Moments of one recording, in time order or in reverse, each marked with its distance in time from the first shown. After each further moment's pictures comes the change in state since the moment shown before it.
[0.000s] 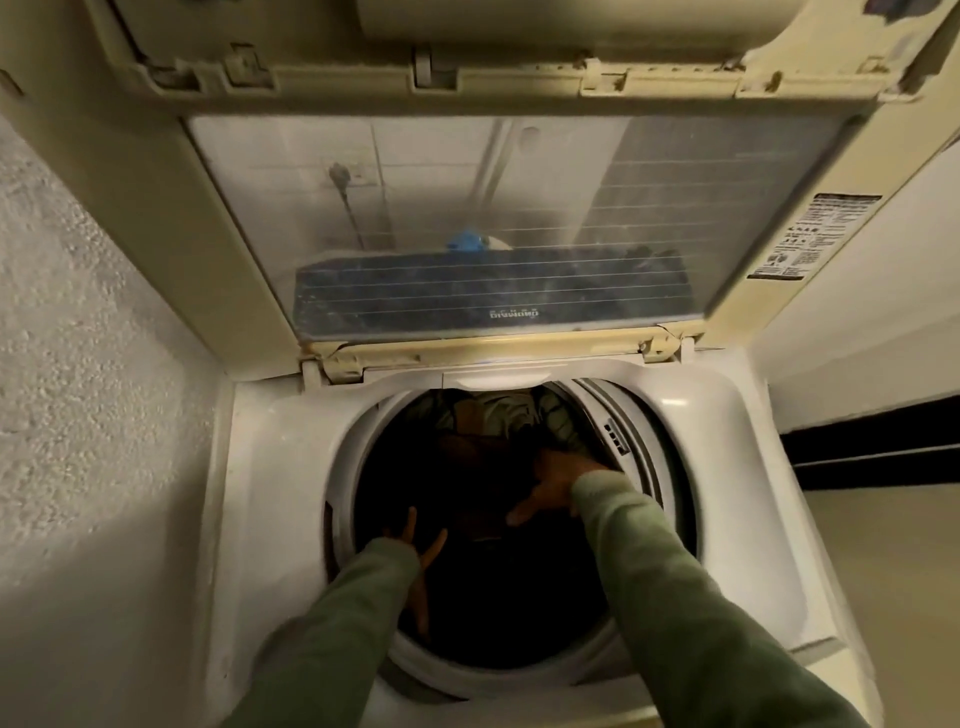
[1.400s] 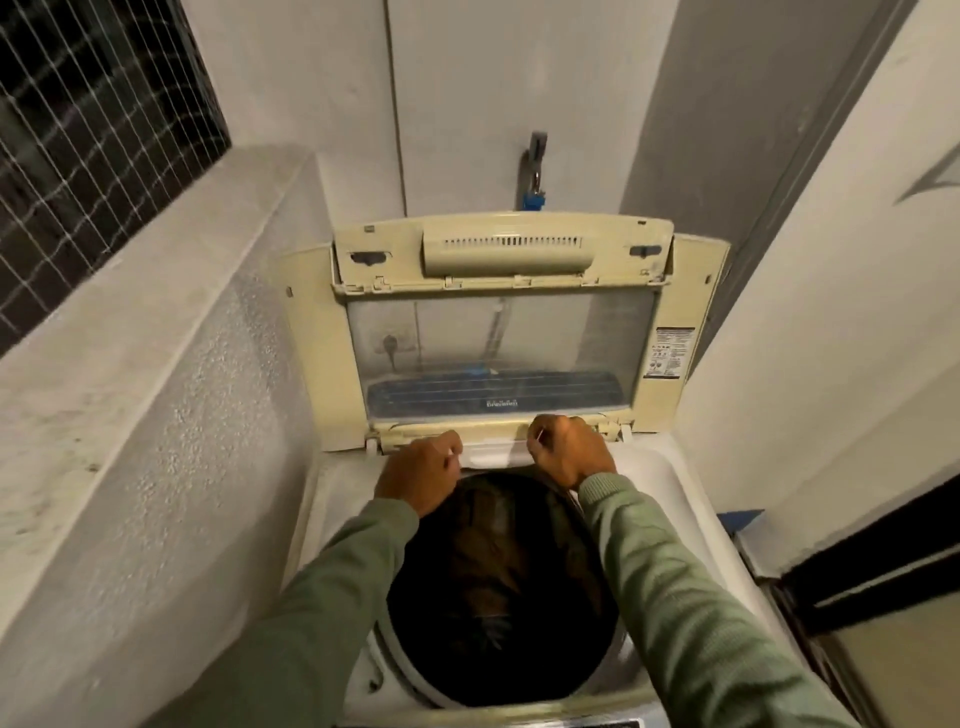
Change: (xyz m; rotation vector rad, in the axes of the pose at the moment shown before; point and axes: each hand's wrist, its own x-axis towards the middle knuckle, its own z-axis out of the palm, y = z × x) left_hand -0.190 0.024 -0.054 -0.374 1.605 0.222; right_hand -0.144 -0.023 -0.056 0.010 0.978 -0.509
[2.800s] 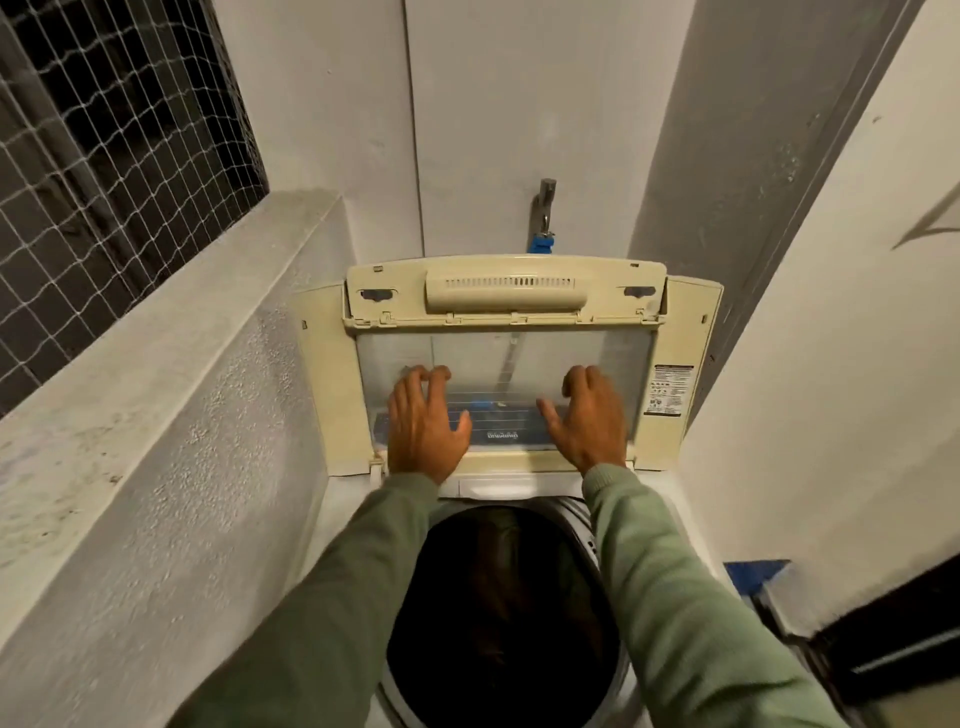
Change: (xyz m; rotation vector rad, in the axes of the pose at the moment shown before) left_hand 0.046 0.042 -0.032 0.121 0.440 -0.042; right_hand 0.036 0.000 -0.046 -0.032 0.519 -0.125
